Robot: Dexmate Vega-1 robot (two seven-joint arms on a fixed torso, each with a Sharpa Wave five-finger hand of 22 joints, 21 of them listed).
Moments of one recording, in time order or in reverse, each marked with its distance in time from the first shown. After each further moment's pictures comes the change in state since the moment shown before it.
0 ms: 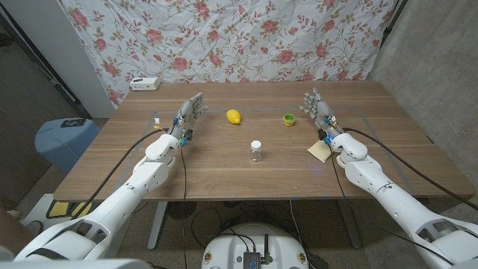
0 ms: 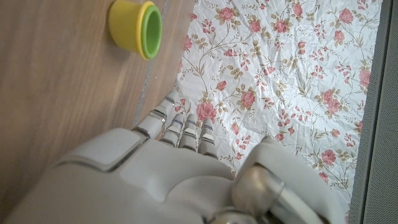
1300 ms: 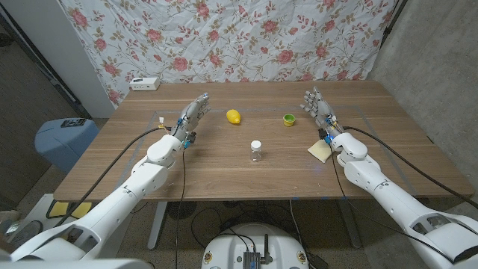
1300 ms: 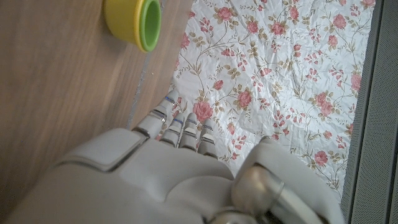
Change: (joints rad) left arm 0.062 0.071 0.031 -0.163 0.126 0.034 0.105; left_hand 0.039 -0.039 -0.024 -0.116 0.008 -0.019 -0.059 0.000 0.000 -0.006 -0.049 0.004 -0.003 -0.031 -0.039 0.000 0.000 -0.079 -0.004 -0.005 -0.003; right arm 0.034 0.014 -0.006 0.080 -0.020 0.064 0.036; right_hand -0.010 0.013 0.000 0.000 0.011 0.011 -0.011 0.008 0.000 0.023 -0.009 0.004 0.000 0.018 -0.007 0.000 -0.012 0.000 0.000 0.000 0.000
